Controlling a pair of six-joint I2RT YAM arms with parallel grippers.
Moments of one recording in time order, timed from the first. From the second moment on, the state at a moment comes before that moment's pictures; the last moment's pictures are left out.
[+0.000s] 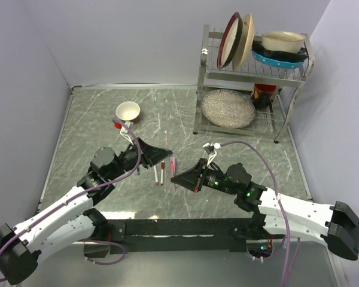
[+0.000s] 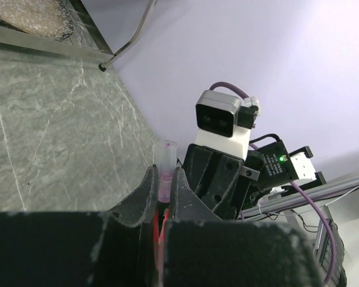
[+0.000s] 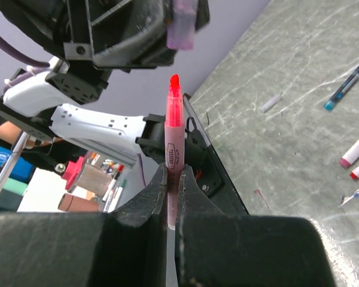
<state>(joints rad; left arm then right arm) -0.69 0.81 0.54 0.38 0.32 -1.01 1.00 0.88 0.40 0.52 -0.21 0.87</state>
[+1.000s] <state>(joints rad) -0.71 0.80 0.48 0.43 0.34 -1.01 1.01 0.90 0.48 0.42 -0.11 0.85</state>
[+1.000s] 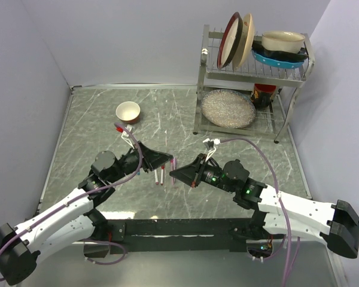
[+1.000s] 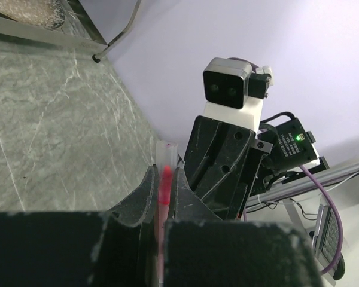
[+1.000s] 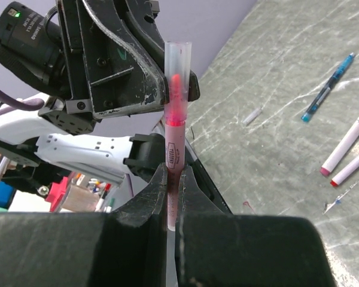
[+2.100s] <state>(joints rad) -0.72 0.89 0.54 0.39 0.48 -0.95 1.00 0.90 0.50 0.41 -0.13 0.83</state>
